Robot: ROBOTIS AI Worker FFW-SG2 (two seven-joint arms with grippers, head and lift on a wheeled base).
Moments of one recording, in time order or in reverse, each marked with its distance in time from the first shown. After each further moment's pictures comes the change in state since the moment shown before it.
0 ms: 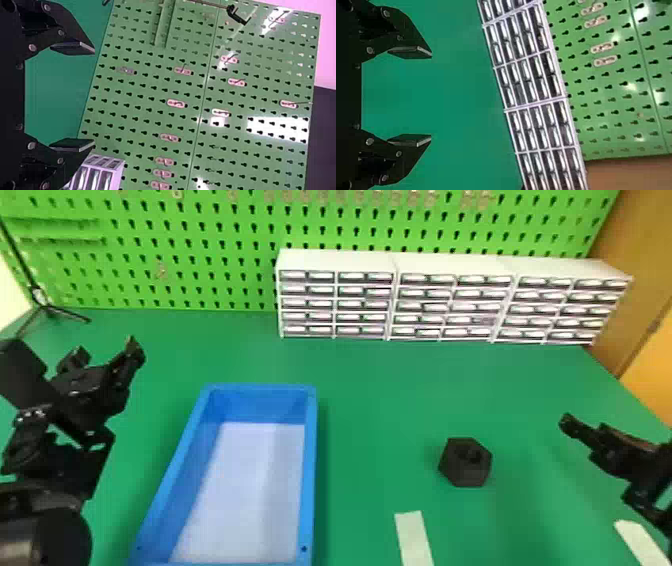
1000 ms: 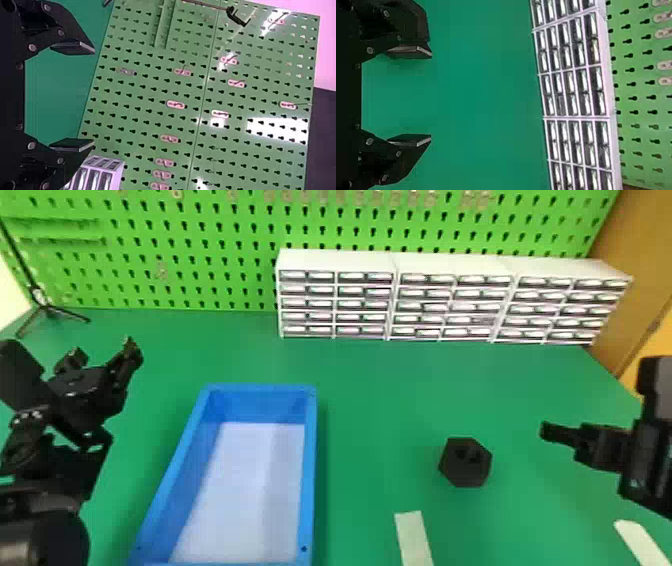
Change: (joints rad) left arm 0.007 0.000 0.007 -0.006 0.002 0.000 0.000; right arm 0.032 -0.085 0.211 -0.388 0.008 0.591 -0.223
